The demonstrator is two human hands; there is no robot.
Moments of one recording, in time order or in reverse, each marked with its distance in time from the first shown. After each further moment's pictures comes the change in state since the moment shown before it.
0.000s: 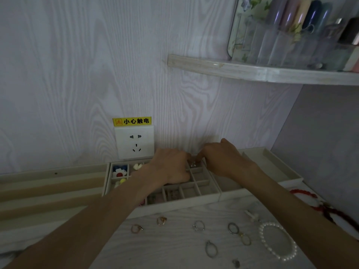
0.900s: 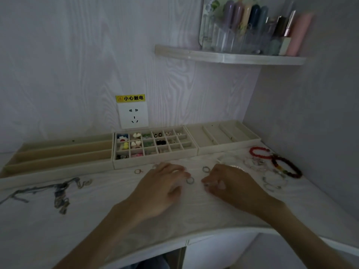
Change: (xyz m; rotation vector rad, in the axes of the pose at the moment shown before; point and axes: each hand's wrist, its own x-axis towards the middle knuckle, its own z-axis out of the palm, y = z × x) left_hand -0.173 0.065 0.002 -0.308 -0.053 0.111; right_hand -0.202 -0.044 0.007 0.432 0.044 0.100
